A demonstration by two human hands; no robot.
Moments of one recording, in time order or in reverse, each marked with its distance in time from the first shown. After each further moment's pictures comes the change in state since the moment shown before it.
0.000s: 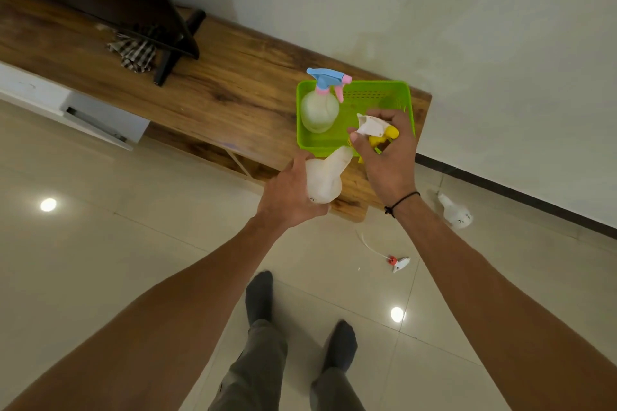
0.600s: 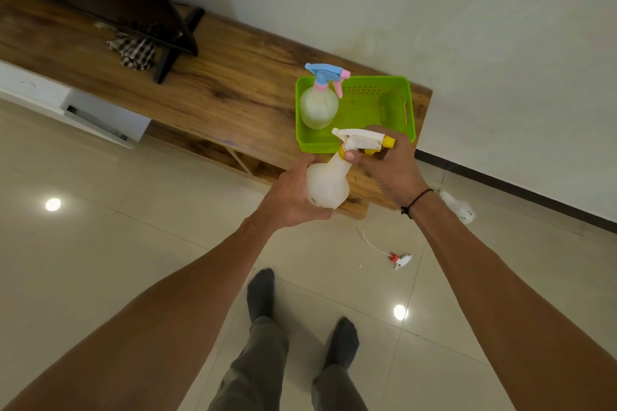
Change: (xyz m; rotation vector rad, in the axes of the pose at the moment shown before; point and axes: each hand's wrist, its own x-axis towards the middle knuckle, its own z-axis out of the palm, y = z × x) left_hand -0.004 -0.007 0.001 -0.215 -0.168 0.055; right_hand 0.001 0.019 -0.022 0.112 -0.356 0.153
